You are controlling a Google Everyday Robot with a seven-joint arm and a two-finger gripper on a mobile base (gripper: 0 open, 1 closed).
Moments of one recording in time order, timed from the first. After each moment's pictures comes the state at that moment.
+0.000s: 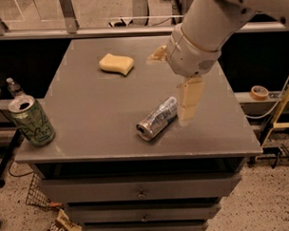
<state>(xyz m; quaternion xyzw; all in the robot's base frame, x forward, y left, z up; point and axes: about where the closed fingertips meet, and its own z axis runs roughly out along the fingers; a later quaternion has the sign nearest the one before) 0.502 -0.055 0.926 -0.82 0.54 0.03 0.20</state>
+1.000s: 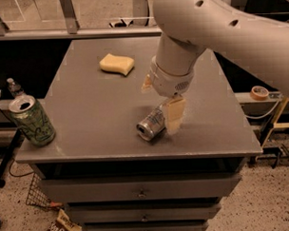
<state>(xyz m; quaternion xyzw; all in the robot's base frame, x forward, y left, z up) 0.525 -0.042 0.850 -0.84 0.53 0.00 0.11</state>
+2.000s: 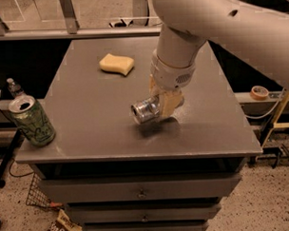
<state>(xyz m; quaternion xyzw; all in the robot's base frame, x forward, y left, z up) 0.530 -0.043 0.862 -0.84 0.54 -0.01 0.10</state>
